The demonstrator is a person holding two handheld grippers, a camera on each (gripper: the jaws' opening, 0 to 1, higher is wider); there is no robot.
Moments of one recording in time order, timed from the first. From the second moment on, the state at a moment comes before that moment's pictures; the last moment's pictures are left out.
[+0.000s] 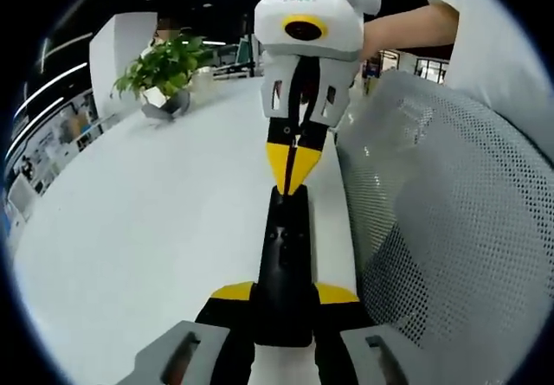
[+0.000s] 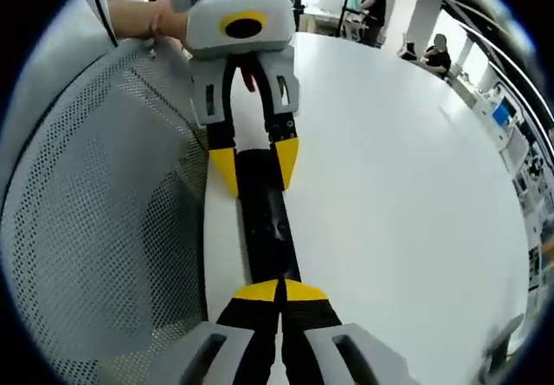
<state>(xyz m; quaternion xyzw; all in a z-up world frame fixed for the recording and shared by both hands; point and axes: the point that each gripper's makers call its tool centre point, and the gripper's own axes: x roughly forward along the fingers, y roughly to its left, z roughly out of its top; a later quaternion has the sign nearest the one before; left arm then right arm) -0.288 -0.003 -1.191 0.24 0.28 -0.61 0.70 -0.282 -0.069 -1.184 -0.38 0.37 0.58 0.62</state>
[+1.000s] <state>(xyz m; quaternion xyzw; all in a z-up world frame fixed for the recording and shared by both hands) -0.287 -0.002 -1.193 0.23 0.28 -0.61 0.70 -0.284 -0.058 -1.184 -0.39 0.35 0.58 0.62</state>
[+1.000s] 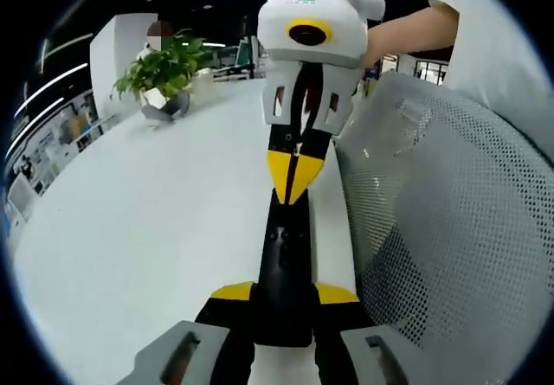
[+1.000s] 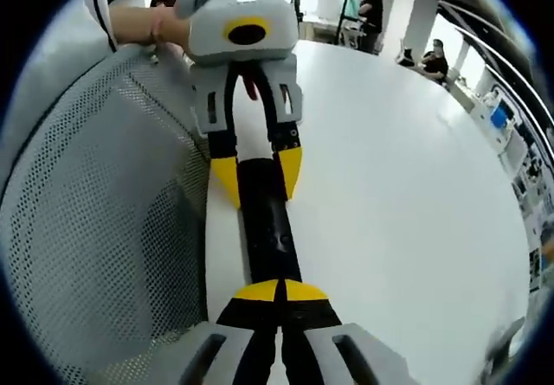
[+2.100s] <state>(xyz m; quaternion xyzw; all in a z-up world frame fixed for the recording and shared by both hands) -0.287 -0.003 -1.192 0.24 0.28 -0.61 0.70 -0.286 -0.053 -1.184 -0.37 0.35 0.62 0.60</state>
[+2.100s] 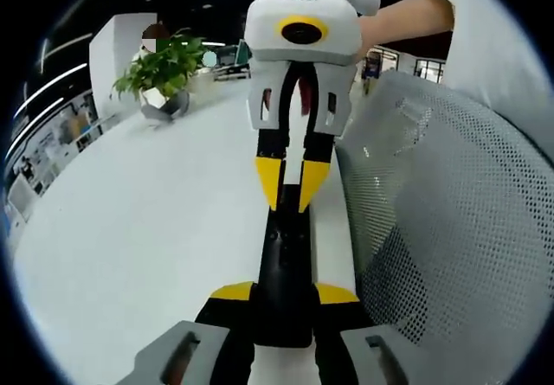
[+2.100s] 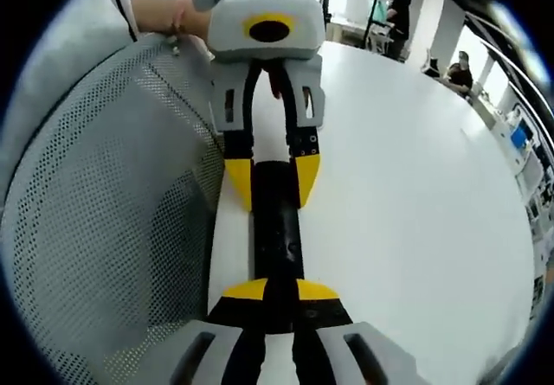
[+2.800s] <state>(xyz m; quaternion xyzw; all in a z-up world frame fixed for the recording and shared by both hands) -0.287 -0.004 -1.192 0.24 0.28 -0.61 0.70 -0.291 -0.047 -1.183 -0.42 0.28 0.66 0.55</state>
